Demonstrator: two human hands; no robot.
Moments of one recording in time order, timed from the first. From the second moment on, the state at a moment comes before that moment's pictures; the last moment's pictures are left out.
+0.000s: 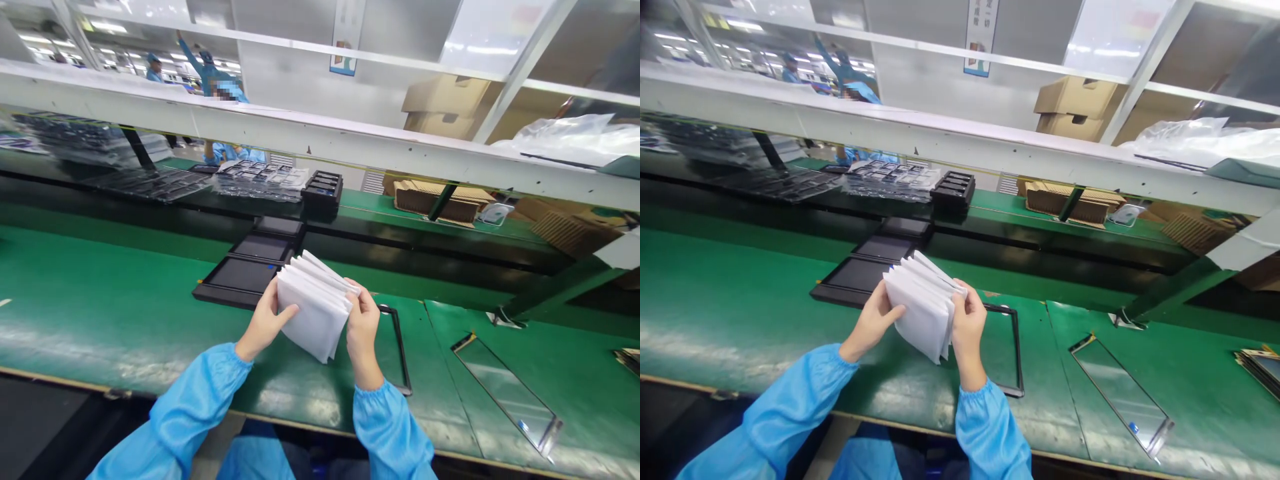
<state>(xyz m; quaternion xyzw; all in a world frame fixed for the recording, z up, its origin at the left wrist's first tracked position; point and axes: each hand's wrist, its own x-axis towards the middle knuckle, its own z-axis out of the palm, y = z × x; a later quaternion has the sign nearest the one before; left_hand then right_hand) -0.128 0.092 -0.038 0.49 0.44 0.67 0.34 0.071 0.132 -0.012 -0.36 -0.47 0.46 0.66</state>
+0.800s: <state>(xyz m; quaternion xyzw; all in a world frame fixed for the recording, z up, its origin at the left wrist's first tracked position) -0.125 0.100 0.004 0.40 0.42 0.71 0.39 0.077 0.117 0.016 -0.36 -0.39 0.49 0.70</state>
